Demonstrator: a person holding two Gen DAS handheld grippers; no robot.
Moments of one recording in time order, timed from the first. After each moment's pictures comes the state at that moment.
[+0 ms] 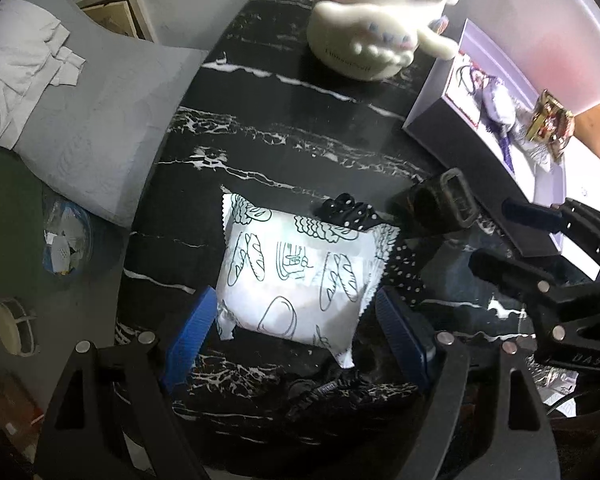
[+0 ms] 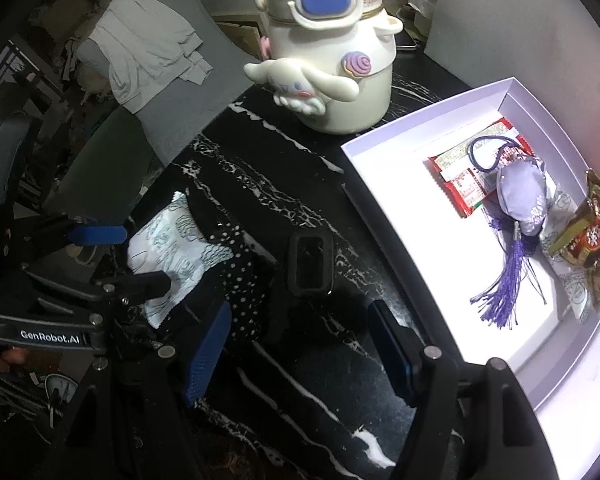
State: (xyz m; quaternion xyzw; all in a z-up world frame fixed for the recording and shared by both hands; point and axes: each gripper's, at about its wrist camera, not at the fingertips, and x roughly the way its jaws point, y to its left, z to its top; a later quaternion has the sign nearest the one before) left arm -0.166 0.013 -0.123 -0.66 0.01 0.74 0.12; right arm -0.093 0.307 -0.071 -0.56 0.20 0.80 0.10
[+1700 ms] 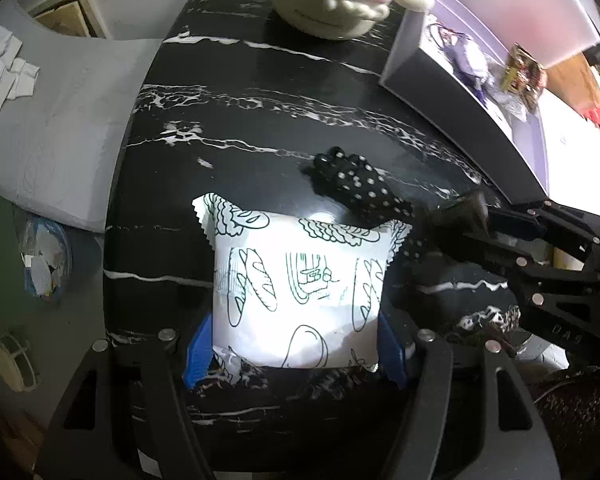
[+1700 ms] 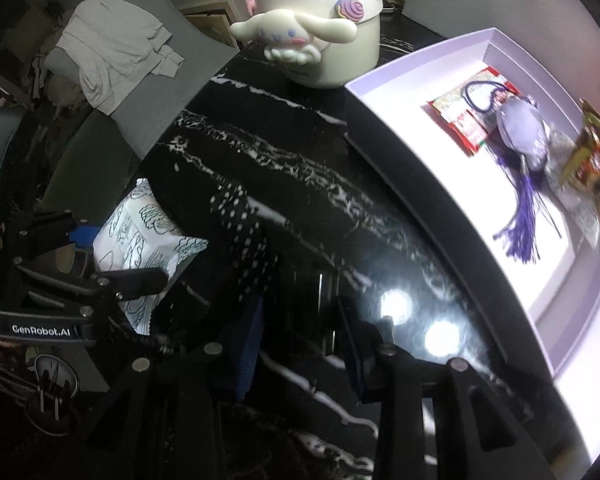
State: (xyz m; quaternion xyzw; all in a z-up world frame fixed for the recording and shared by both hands) left arm -0.167 -0.011 -0.132 -0.68 0.03 0.71 0.21; right arm -0.077 0.277 -0.086 -0.58 0.24 0.76 0.14
